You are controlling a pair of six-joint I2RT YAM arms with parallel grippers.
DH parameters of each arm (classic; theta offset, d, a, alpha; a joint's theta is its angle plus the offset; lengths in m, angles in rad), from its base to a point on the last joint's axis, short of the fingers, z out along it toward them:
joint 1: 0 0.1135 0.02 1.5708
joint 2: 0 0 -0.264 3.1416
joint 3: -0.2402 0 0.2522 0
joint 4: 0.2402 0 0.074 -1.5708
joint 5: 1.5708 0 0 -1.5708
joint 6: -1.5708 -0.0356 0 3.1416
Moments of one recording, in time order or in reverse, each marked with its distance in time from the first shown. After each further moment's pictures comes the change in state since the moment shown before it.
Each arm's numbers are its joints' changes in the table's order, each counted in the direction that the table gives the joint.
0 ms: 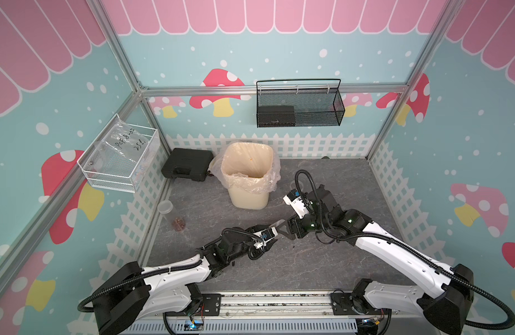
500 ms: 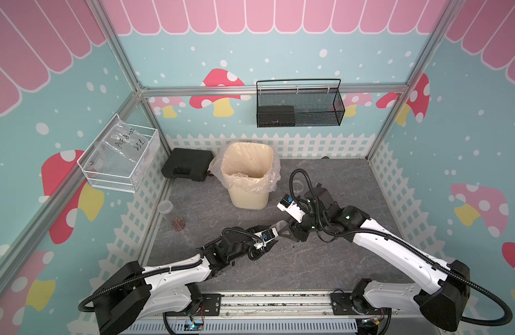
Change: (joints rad) left arm 0.002 -0.006 0.000 -0.003 0.059 -0.005; right arm -0.002 -0.024 -0.057 0.101 -0.028 0.542
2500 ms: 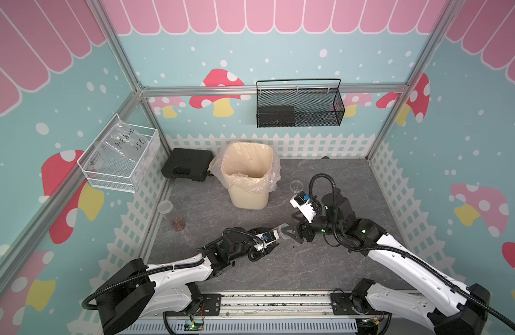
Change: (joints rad) left arm 0.005 -0.033 0.006 -0.016 0.035 -0.003; right arm -0.049 0.165 0.178 -0.222 -0.014 -0.333
